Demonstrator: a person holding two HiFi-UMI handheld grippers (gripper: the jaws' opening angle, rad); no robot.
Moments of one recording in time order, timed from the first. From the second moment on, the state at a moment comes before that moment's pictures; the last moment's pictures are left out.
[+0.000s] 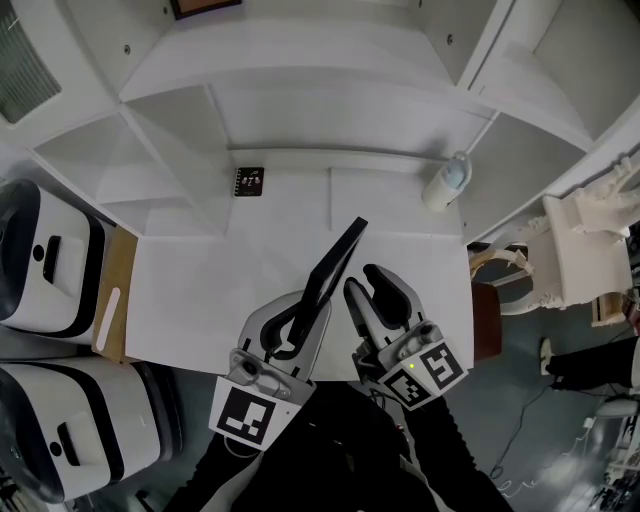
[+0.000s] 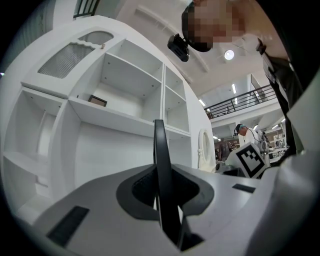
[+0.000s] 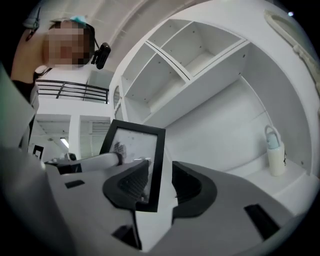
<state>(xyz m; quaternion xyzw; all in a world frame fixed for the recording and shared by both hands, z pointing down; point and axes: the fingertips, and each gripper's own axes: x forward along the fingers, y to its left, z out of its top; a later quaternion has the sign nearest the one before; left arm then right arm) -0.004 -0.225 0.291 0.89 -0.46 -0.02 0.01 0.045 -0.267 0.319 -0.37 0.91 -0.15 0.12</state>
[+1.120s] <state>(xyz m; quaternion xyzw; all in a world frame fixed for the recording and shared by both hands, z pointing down) 0.015 -0.249 0.304 0.90 -0.41 -0.09 0.09 0.068 -0.284 0.339 -0.35 0.91 -0.20 0.10</state>
